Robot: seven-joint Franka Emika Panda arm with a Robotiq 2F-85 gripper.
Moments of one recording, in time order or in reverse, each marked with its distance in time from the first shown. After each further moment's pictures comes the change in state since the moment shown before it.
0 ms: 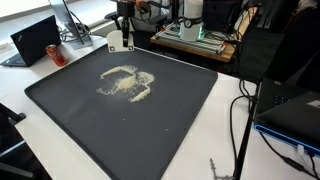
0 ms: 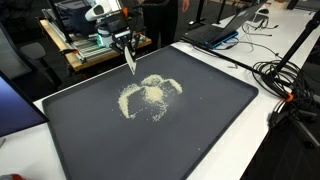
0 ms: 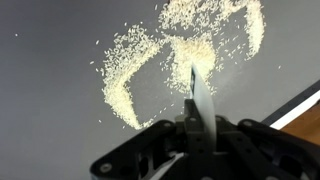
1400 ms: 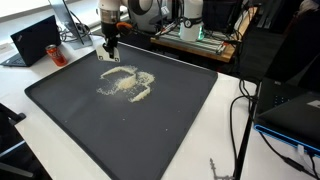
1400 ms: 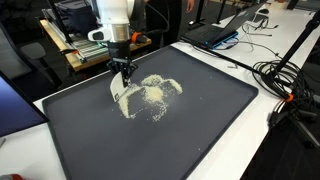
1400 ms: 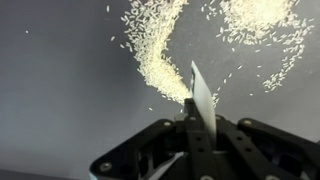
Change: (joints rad) arm 0.118 0.326 -0.244 0.268 -0.782 -0.042 1.059
